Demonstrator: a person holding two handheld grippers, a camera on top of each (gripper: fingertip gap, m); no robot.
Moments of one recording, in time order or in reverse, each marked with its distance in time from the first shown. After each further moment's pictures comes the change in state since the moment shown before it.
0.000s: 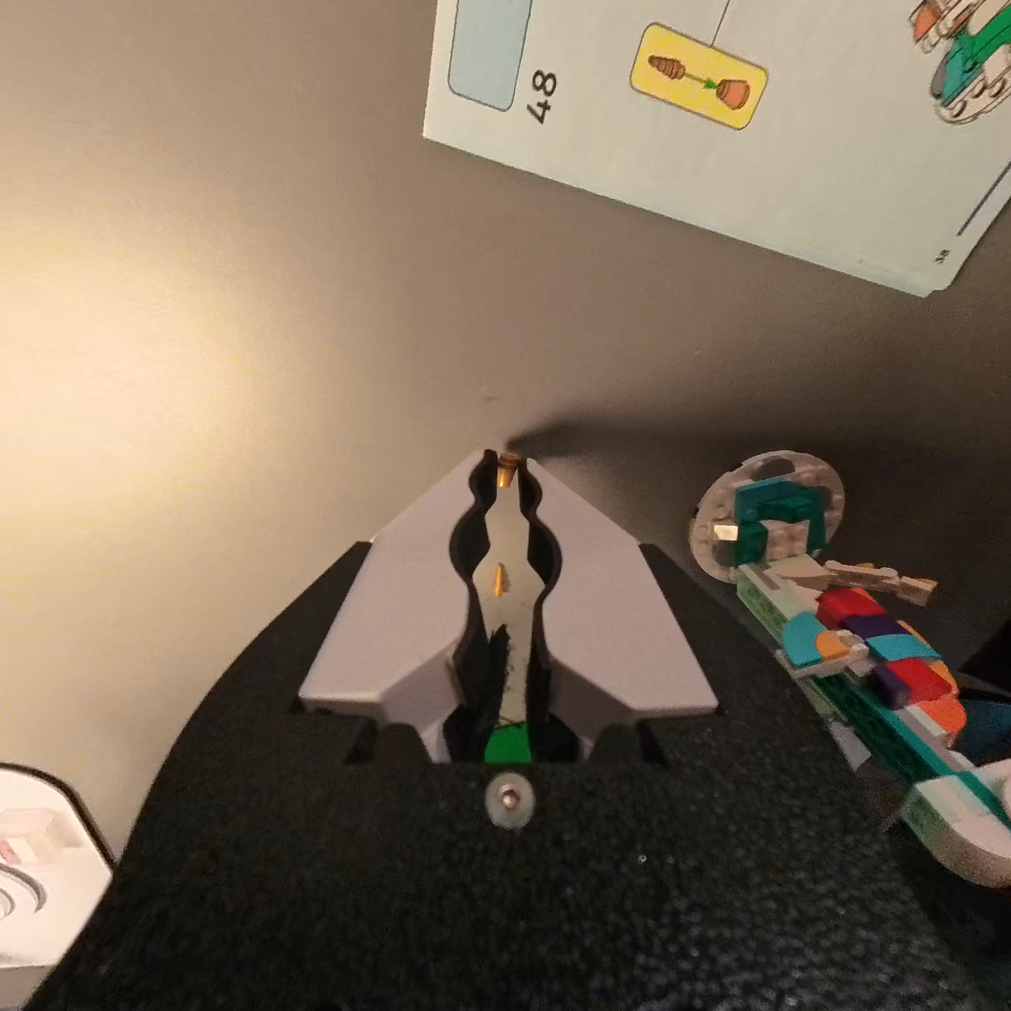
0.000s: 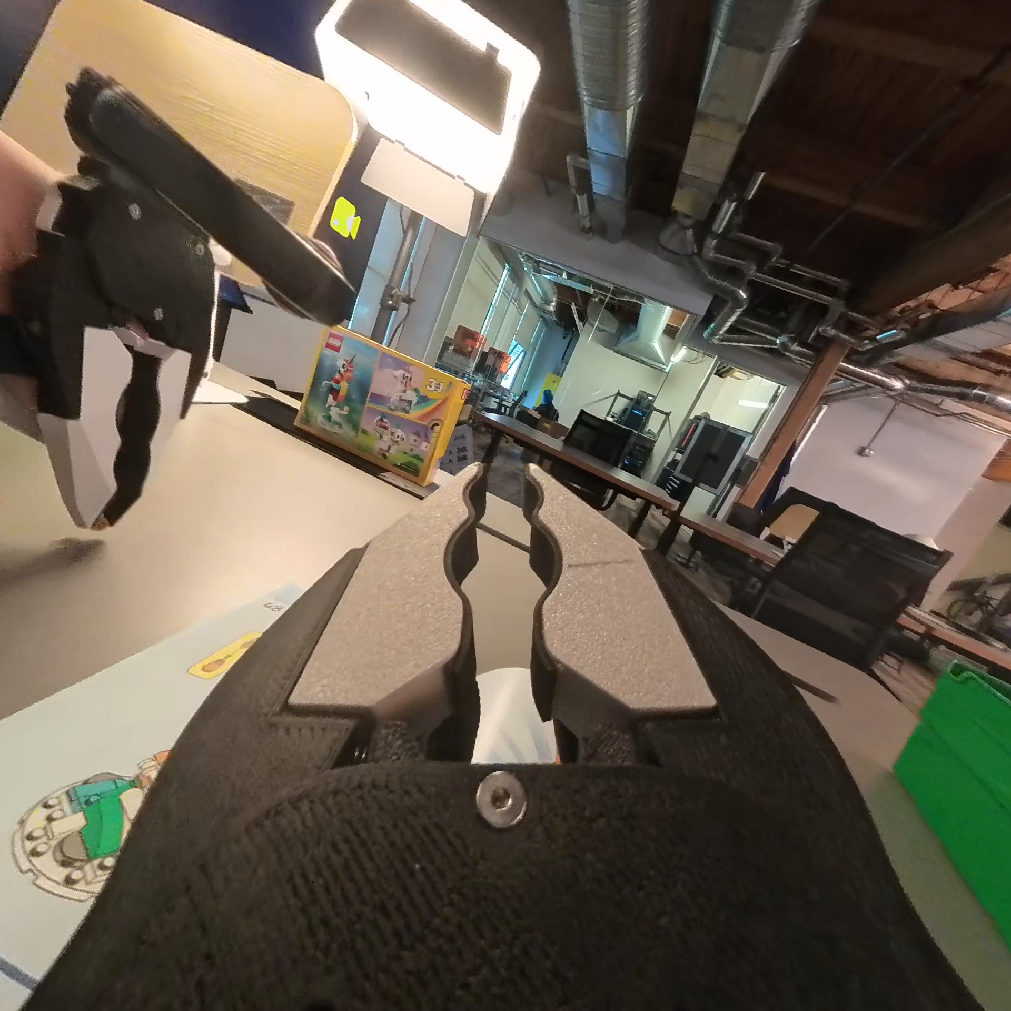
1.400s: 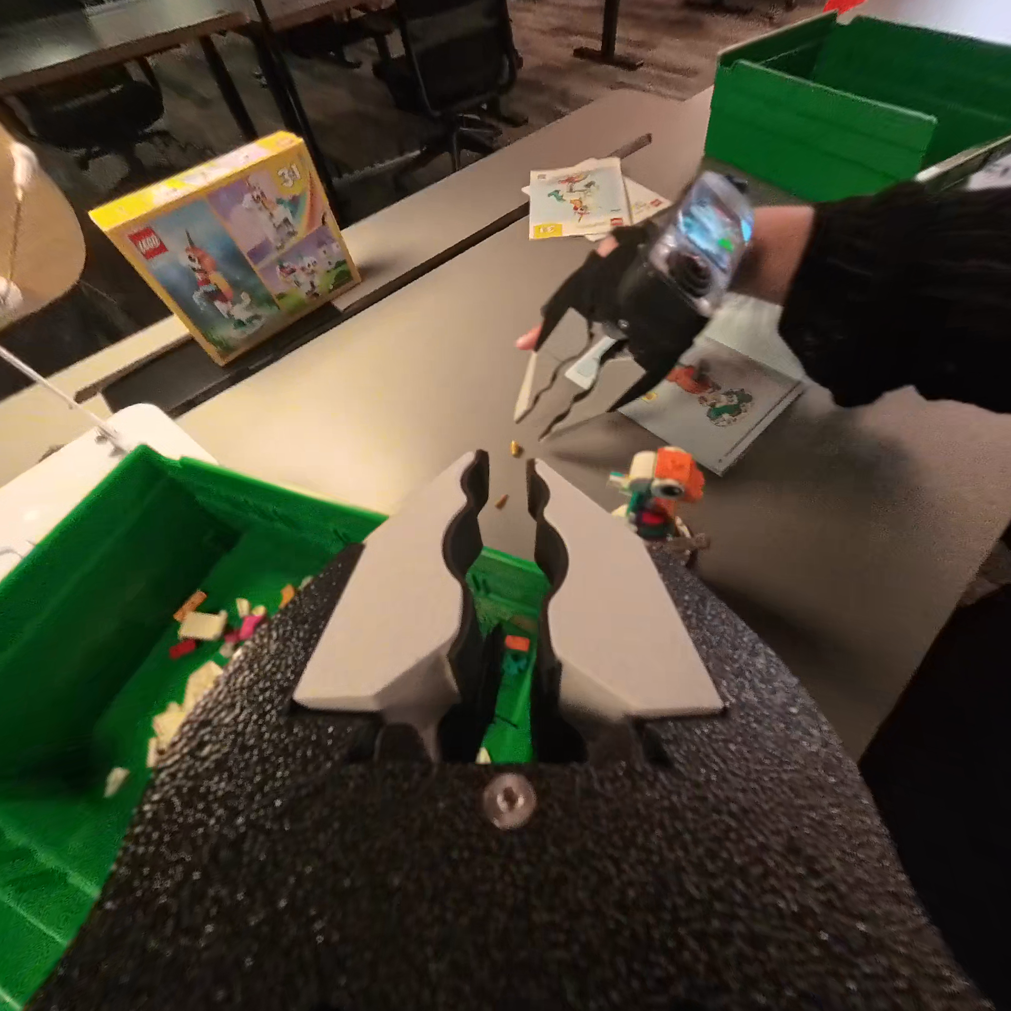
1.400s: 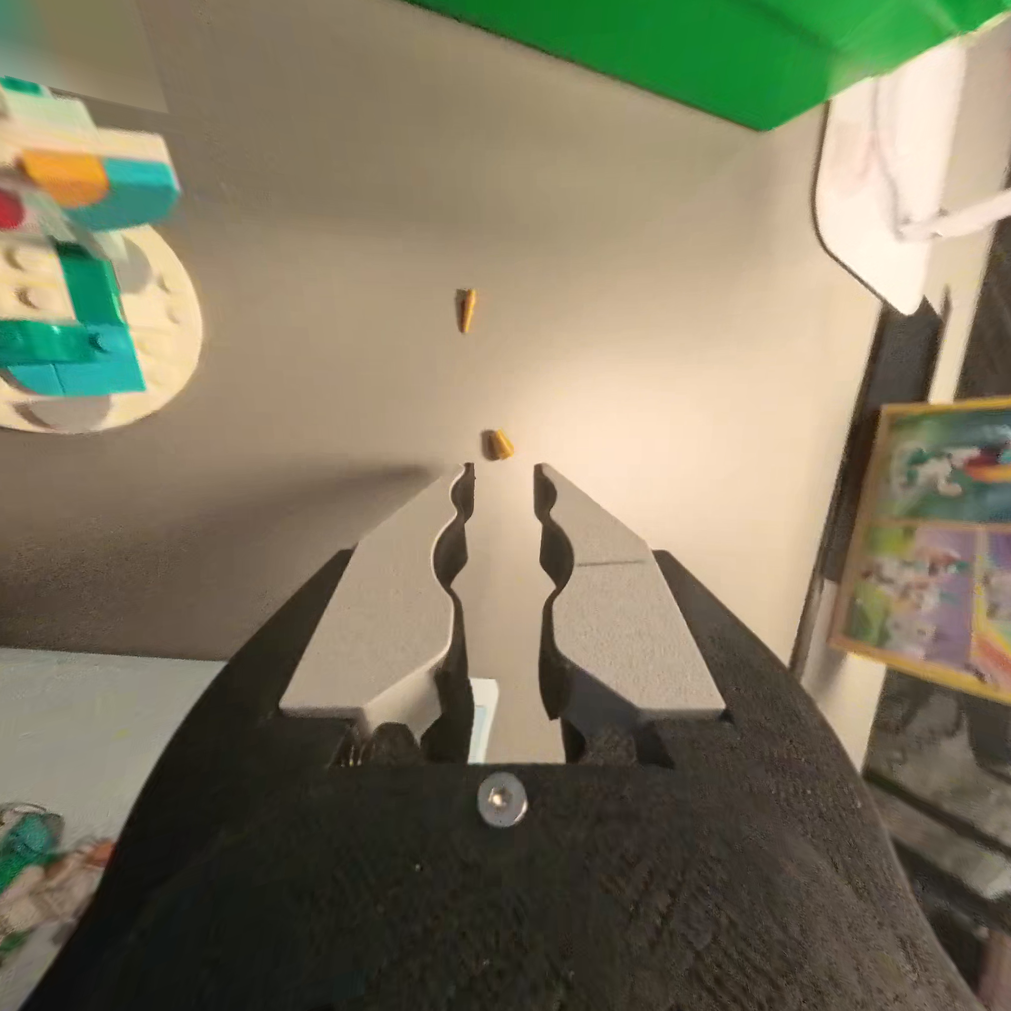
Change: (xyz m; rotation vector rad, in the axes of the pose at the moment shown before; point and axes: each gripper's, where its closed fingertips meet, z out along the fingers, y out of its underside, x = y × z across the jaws) left arm 0.070 0.101 -0.175 0.981 -0.475 -0.386; right arm -0.213 0.055 0.055 -0.435 -1.302 -0.629
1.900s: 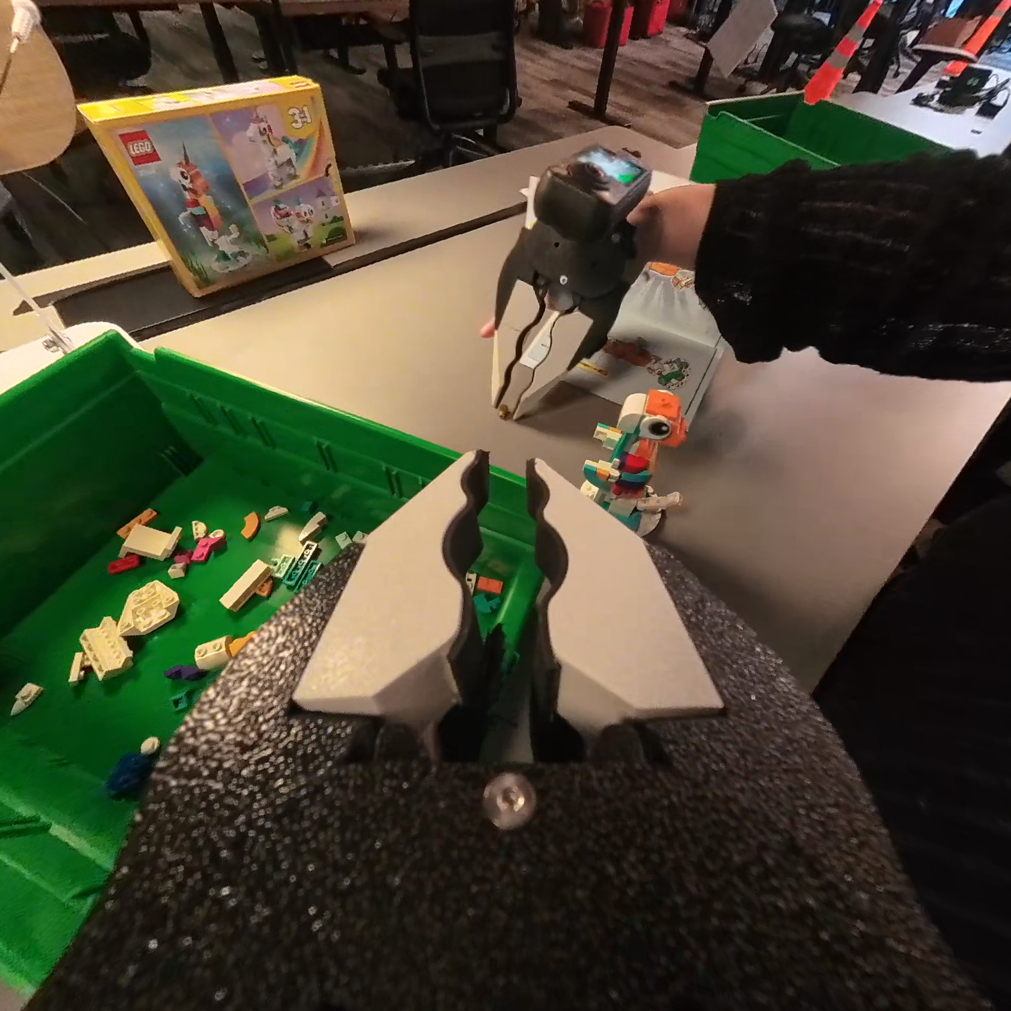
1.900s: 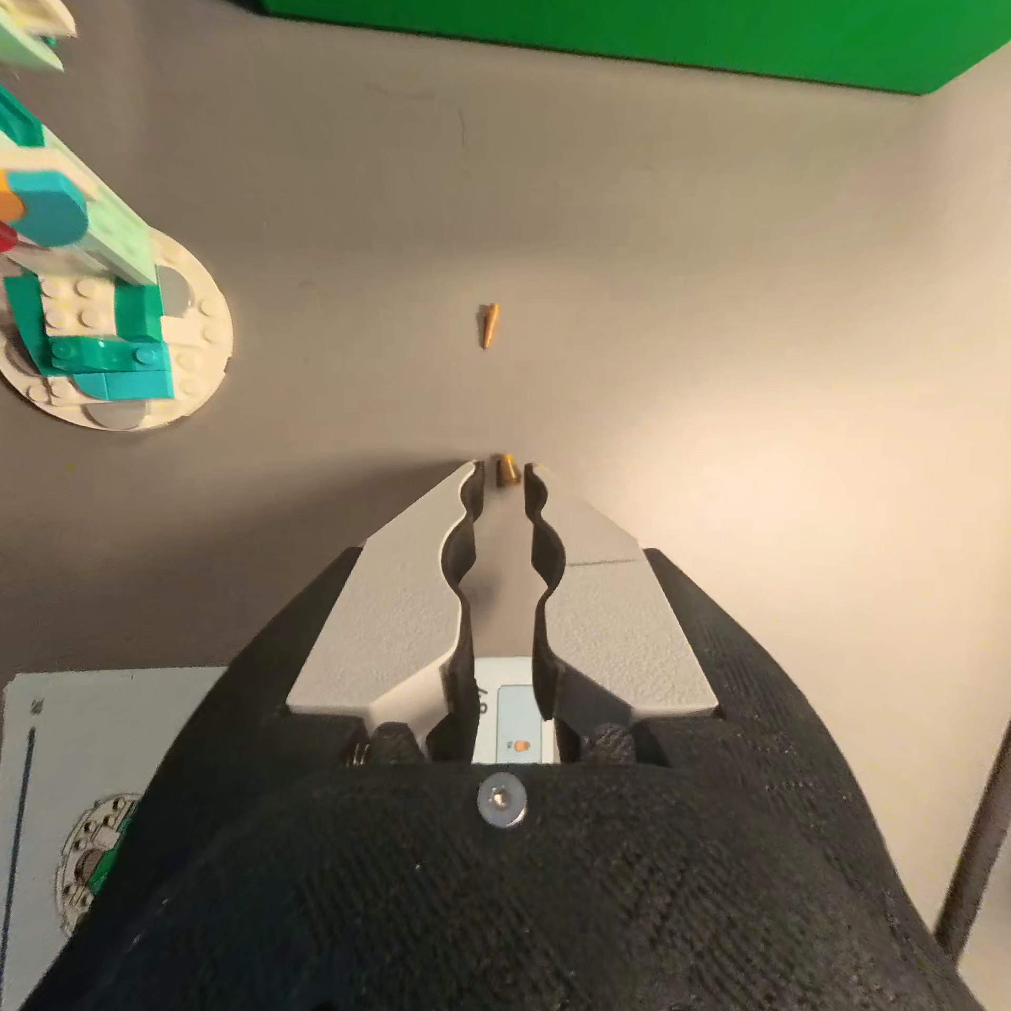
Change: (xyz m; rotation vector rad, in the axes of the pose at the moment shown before) left arm -0.003 0.036 -0.026 0.050 0.036 -0.145; right arm -0.007 -0.001 0.018 0.091 -0.326 0.094
